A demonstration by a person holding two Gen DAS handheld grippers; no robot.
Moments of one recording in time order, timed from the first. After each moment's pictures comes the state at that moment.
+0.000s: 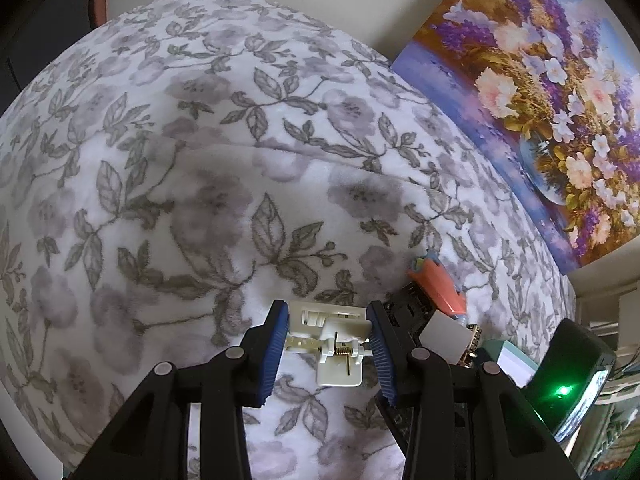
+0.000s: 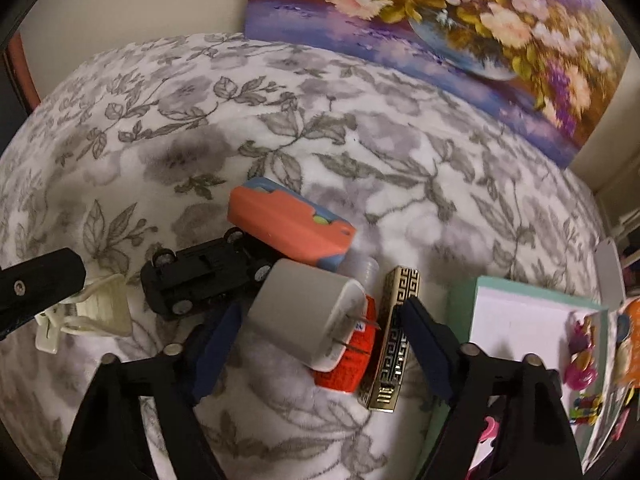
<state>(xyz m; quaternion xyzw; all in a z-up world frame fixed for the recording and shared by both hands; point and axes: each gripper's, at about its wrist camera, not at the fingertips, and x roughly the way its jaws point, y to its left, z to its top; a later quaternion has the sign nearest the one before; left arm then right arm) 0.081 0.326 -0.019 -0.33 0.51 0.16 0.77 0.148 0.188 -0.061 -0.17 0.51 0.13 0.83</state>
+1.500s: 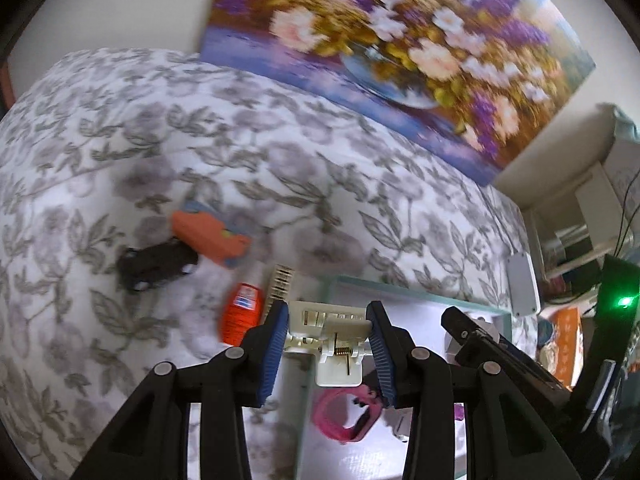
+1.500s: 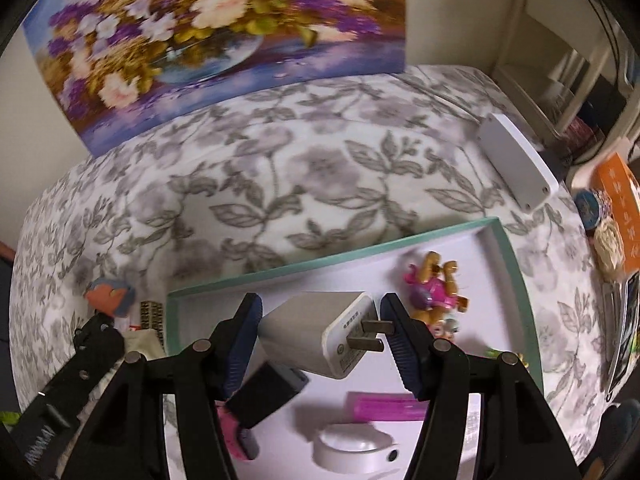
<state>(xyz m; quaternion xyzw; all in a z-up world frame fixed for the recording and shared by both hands) 0.139 0.145 0.020 -0.23 0.52 0.03 0.82 0.191 -0.045 0.000 0.05 0.56 0.01 0.83</state>
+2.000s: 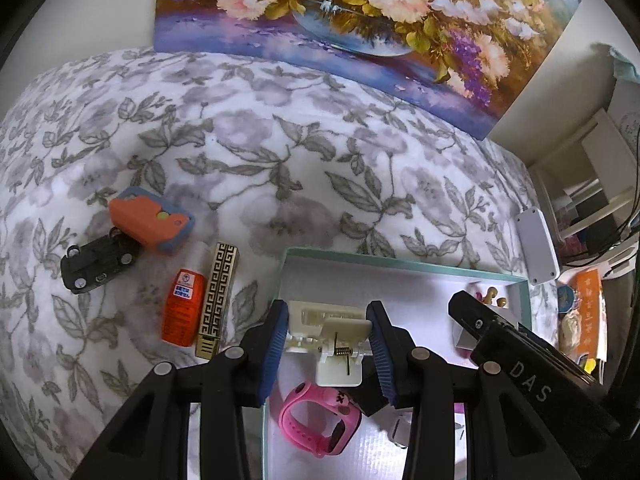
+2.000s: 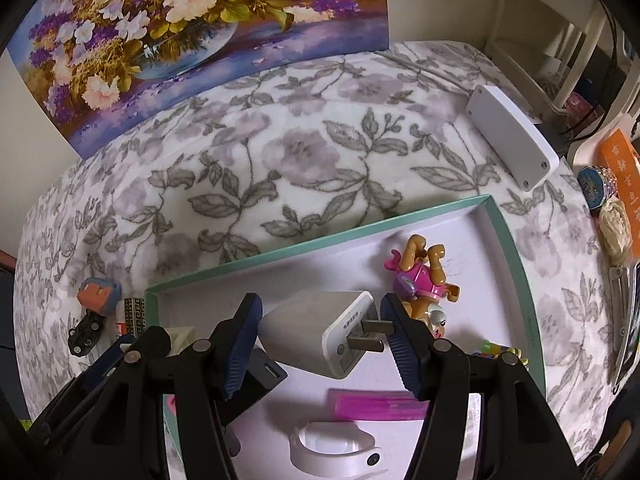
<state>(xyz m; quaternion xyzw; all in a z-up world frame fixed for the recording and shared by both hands) 0.155 0.099 -0.009 -0.18 0.55 0.01 0.82 0.193 -0.064 -0.016 0.06 0.58 0.01 0.81</state>
